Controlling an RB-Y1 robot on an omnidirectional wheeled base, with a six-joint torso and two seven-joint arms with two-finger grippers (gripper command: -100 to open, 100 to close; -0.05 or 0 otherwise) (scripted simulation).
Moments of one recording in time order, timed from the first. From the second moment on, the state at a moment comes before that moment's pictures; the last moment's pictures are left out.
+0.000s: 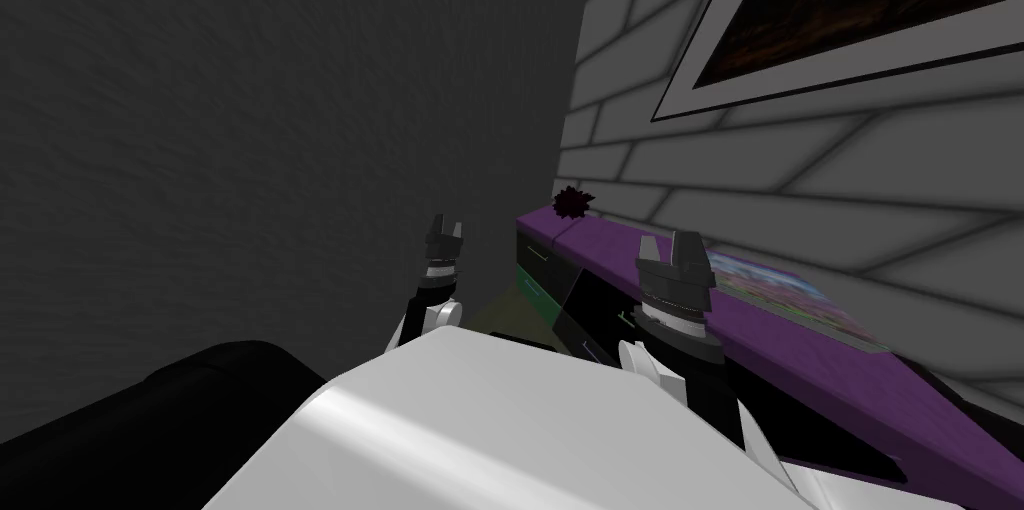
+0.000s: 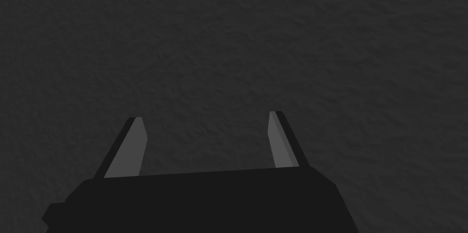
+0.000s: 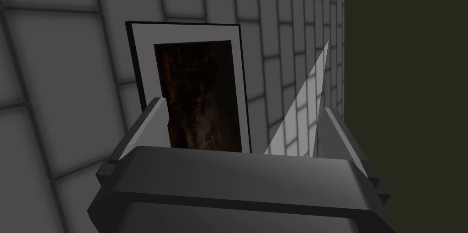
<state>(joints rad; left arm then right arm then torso) 0.52 -0.01 -0.06 -2.37 0.04 -0.44 0.03 0.53 0.02 -0.06 -2.35 0.11 -0.62 0.13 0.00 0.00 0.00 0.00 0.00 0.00</state>
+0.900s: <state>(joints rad) 0.52 -0.01 -0.06 -2.38 0.04 -0.44 0.03 0.53 0.02 -0.06 -2.35 0.11 -0.62 0.13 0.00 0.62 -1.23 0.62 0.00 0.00</state>
